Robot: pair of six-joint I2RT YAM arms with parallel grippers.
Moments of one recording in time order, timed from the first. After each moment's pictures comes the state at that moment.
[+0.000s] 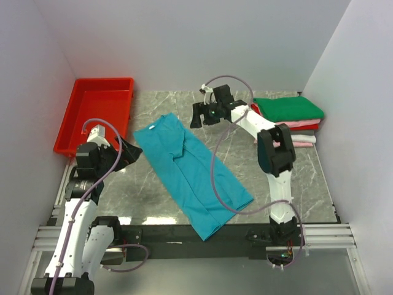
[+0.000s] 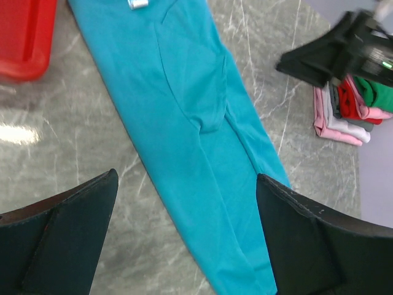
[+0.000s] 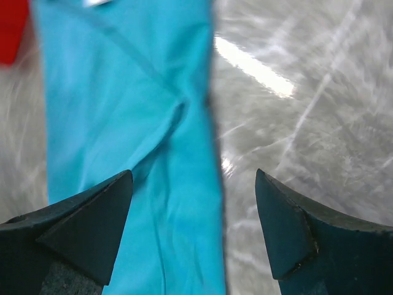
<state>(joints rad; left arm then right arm) 0.02 0.69 0.67 -0.43 0.29 -0.58 0.42 2.12 1.73 -0.40 -0.49 0.07</state>
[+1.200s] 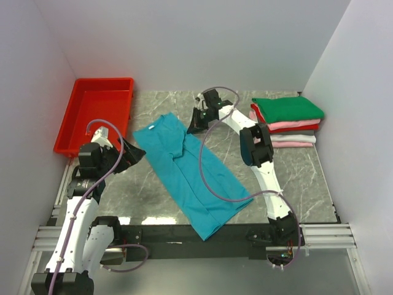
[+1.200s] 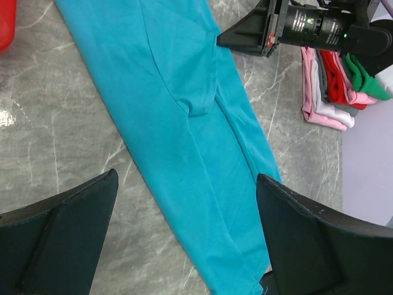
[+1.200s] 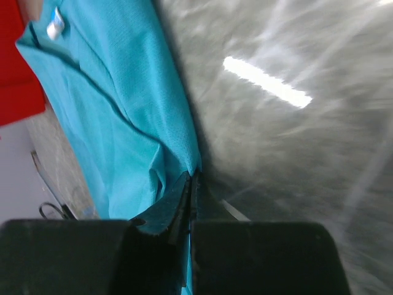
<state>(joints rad) 0.02 0.71 0.62 -0.41 0.37 -0.62 0.42 2.58 2.21 -0.61 -0.62 0.46</state>
